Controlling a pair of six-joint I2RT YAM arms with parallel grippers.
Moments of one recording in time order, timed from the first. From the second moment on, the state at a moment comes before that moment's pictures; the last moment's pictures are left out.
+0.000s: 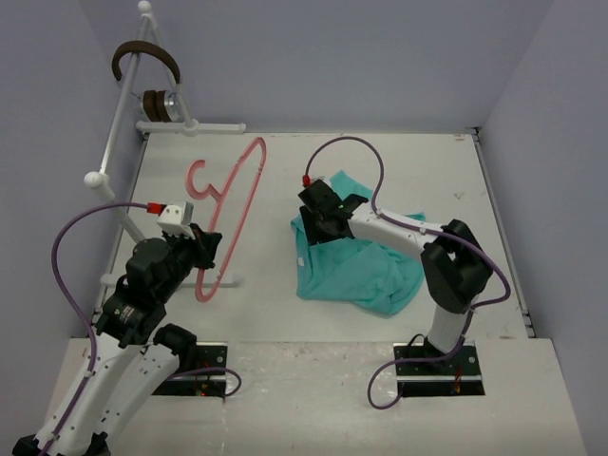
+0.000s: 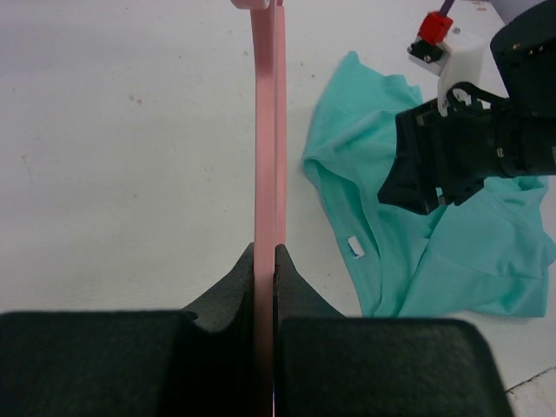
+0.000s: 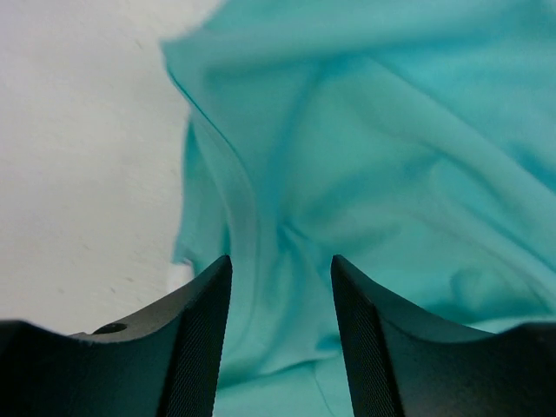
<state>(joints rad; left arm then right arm) -0.42 0.47 0.69 -0.49 -0.07 -0.31 0.78 1.82 1.33 -0.56 0.21 0.44</state>
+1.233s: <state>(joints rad) -0.42 0.28 0.39 -0.57 0.27 -0.75 0.69 2.05 1.65 -0.61 0.22 0.35</state>
